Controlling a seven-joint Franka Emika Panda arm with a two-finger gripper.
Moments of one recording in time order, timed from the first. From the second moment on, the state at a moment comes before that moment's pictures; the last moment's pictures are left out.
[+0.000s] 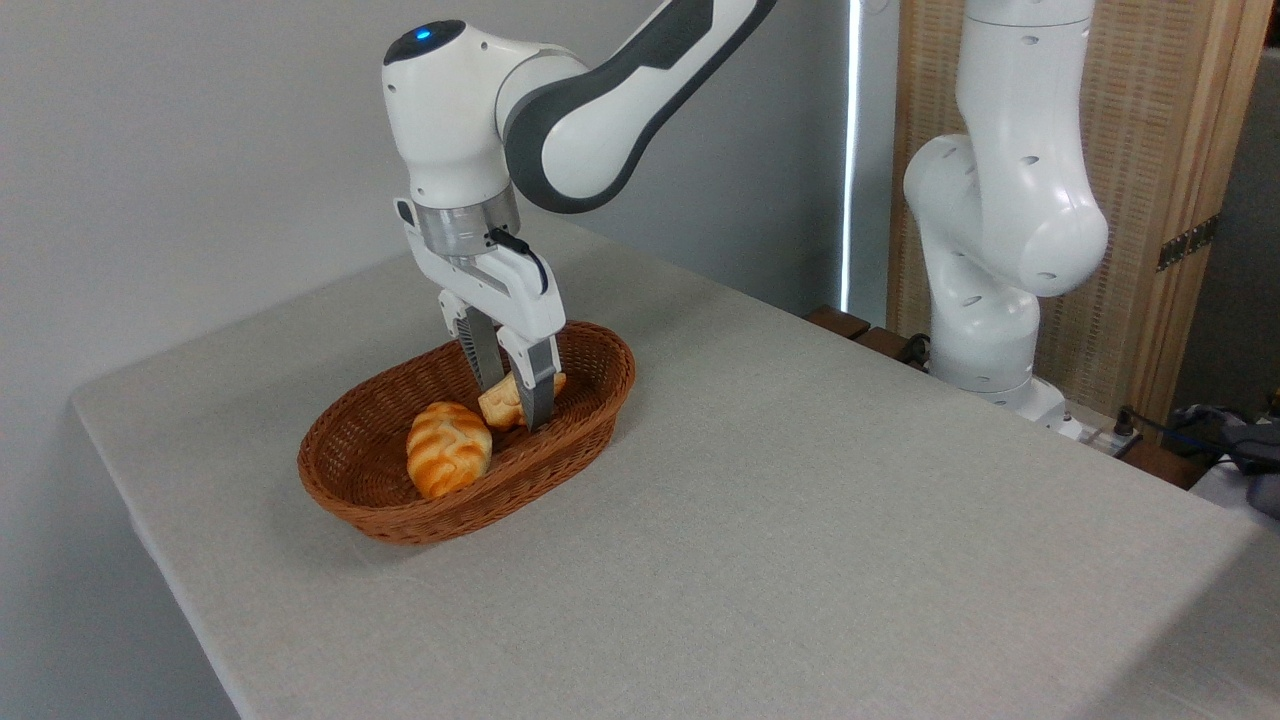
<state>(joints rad) -0.40 -0.04 -0.04 -2.16 -0.08 2.12 0.33</state>
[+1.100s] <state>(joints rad) -0.40 -0.06 -0.03 -2.16 -0.10 2.08 0.34</state>
